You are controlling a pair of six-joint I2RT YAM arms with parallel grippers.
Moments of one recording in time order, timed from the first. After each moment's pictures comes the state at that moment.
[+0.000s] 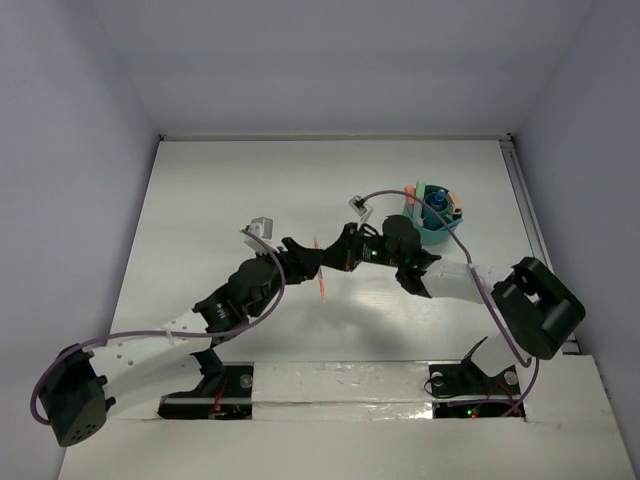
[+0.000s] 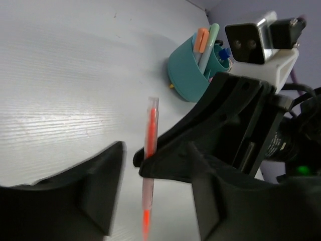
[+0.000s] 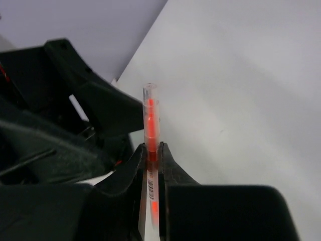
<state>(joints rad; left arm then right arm) -0.91 0.87 0.42 0.28 -0.37 -0.82 0.72 1.53 0.67 0.74 -0.59 0.79</state>
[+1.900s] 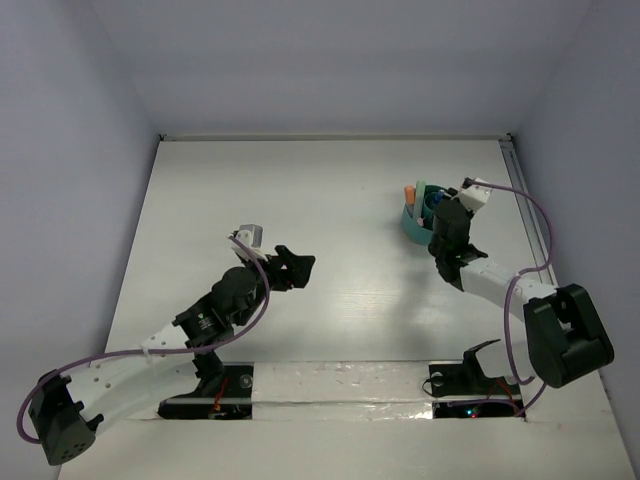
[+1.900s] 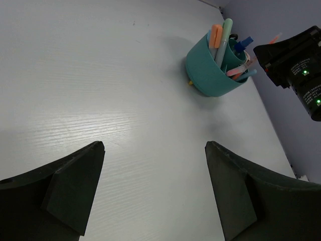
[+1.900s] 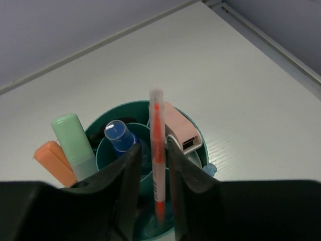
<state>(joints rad) -0.91 0.67 0.40 0.09 -0.40 -0.68 0.36 1.33 0.61 0.53 0.80 0.33</state>
